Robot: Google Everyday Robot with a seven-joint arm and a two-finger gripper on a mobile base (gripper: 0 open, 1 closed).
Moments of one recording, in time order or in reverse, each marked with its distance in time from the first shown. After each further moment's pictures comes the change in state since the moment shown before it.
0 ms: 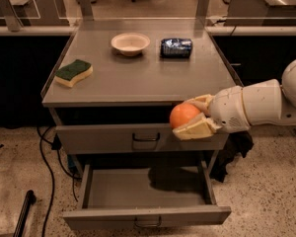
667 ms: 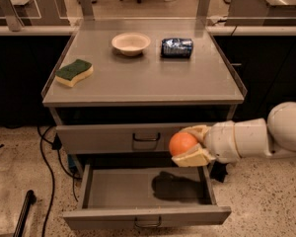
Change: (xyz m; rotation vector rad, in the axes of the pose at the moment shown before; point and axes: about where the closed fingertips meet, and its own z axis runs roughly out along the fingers) arm 0.075 0.021 0.044 -0.024 -0.022 0.015
